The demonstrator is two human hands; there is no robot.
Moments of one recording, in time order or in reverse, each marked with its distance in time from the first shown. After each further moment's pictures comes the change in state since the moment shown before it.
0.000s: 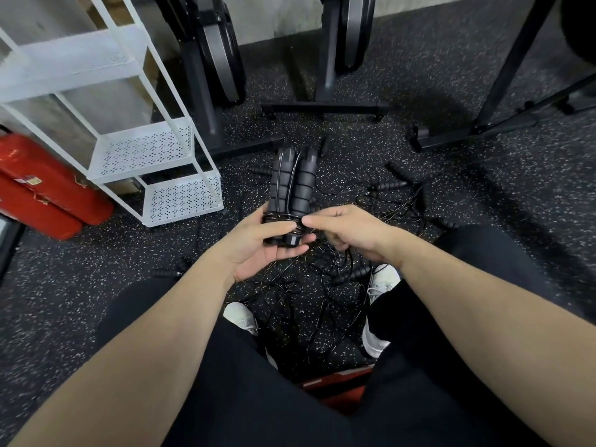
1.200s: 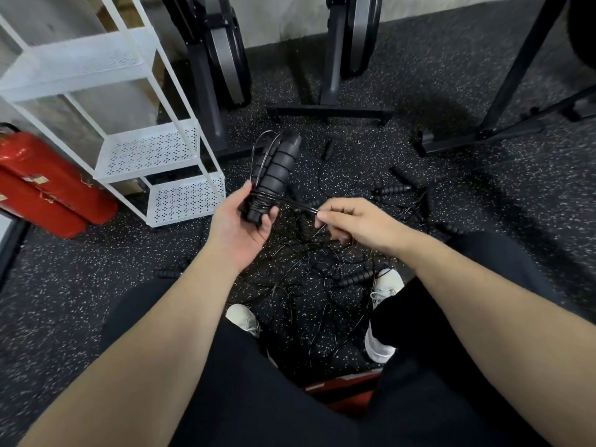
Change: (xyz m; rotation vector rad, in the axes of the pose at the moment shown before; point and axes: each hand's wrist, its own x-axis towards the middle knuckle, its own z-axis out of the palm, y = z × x) left_hand 0.011 0.015 -0.017 -0.380 0.350 0.100; right_hand -0.007 -0.010 -0.012 -0.341 -0.025 -0.287
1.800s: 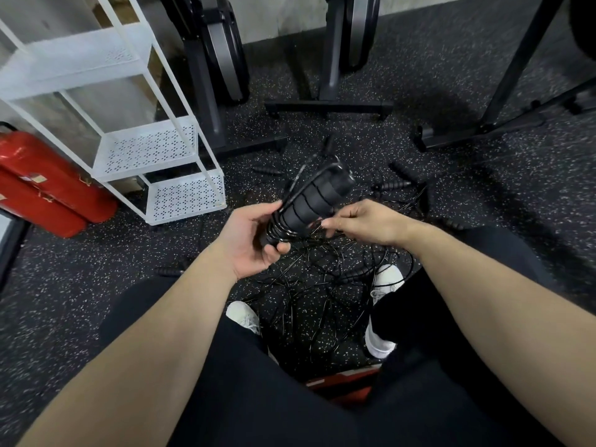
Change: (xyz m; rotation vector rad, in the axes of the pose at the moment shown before) left_hand -0.006 -0.008 -0.005 0.283 -0.364 -0.317; right_hand 0.004 0.023 -0.016 -0.067 -0.094 0.197
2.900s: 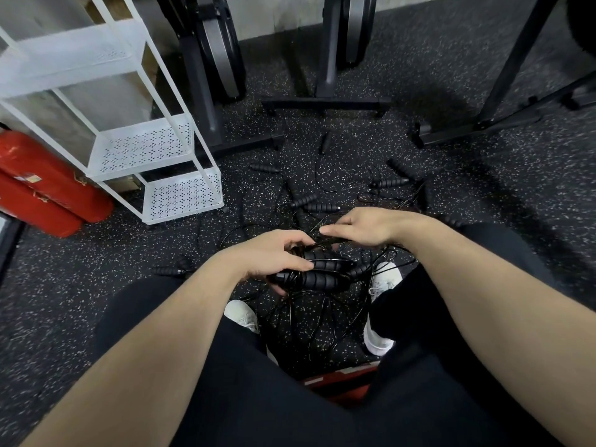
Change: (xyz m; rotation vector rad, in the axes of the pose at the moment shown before) left_hand 0.009 -0.016 0.012 1.100 0.066 -0.111; right_hand 0.003 -0.005 -0.001 -0.425 -0.142 0.192
